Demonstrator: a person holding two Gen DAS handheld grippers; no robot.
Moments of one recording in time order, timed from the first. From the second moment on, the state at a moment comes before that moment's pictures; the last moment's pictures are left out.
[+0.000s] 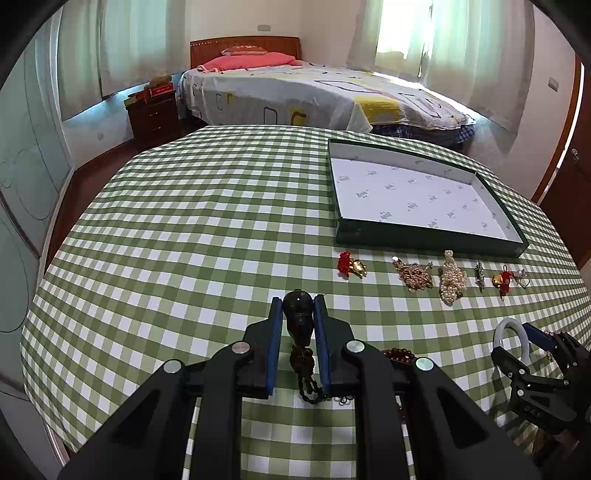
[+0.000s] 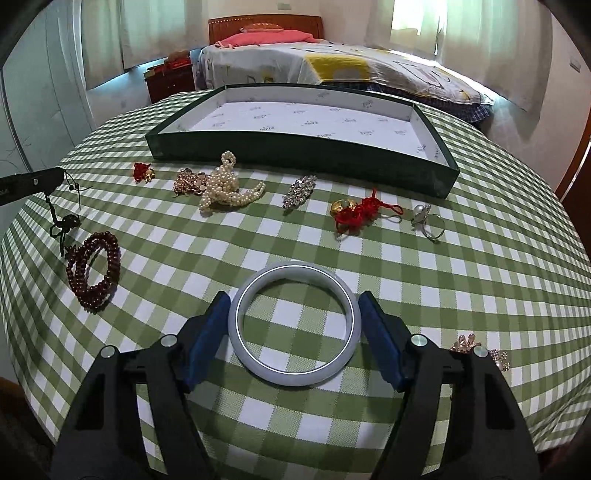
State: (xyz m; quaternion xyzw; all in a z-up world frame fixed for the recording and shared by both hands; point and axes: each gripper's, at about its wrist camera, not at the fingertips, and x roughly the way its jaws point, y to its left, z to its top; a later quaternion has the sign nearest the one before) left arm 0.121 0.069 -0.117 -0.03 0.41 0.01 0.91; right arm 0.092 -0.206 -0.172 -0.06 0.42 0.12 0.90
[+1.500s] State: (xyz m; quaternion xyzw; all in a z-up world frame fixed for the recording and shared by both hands) left arm 0.394 -0.031 -0.139 -0.04 0.48 -0.08 0.87; right arm 0.384 -0.244 -0.142 0.01 0.45 0.10 0.89
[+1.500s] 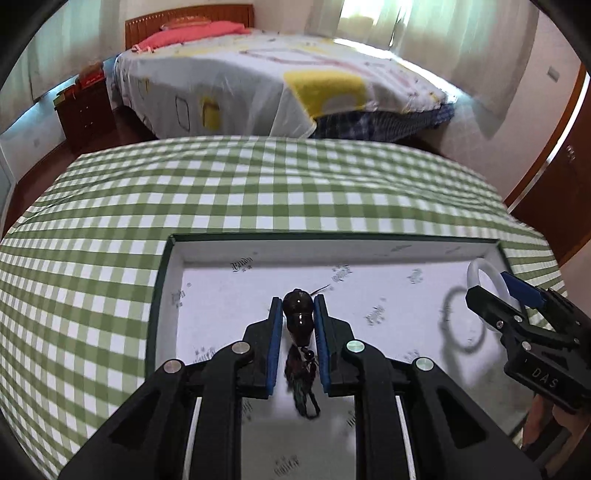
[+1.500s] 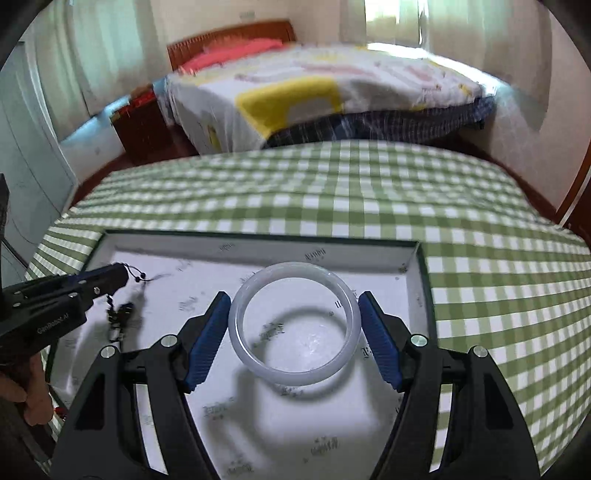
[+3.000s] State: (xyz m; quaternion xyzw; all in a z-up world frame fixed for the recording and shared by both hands) left arm 0.172 -0.003 -0.081 -0.04 0.32 -0.05 0.94; right arm 0.138 -0.265 -0.077 0.00 0.29 0.05 0.96
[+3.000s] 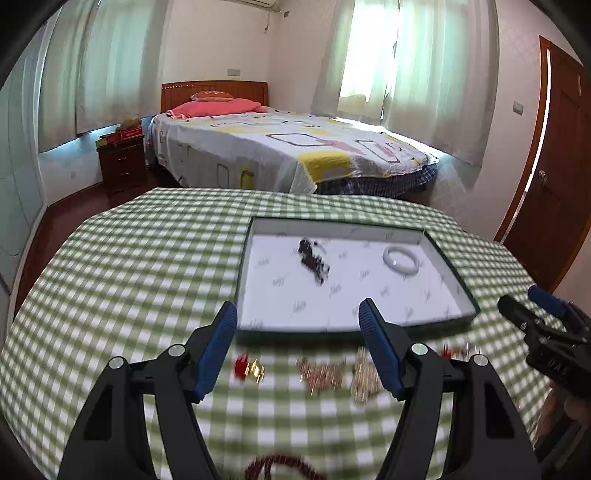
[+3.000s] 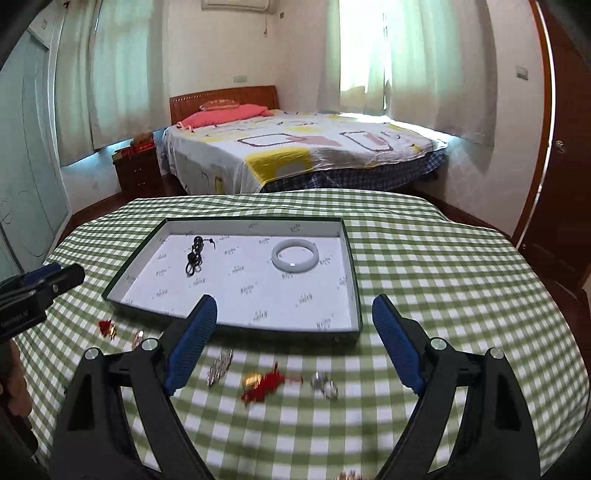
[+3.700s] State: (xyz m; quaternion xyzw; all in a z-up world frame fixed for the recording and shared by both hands) left arm 0.101 -0.005 -0.155 -0.03 0.41 -0.03 0.91; right arm 0.055 -0.288 -0.143 0.00 0.34 0.01 0.94
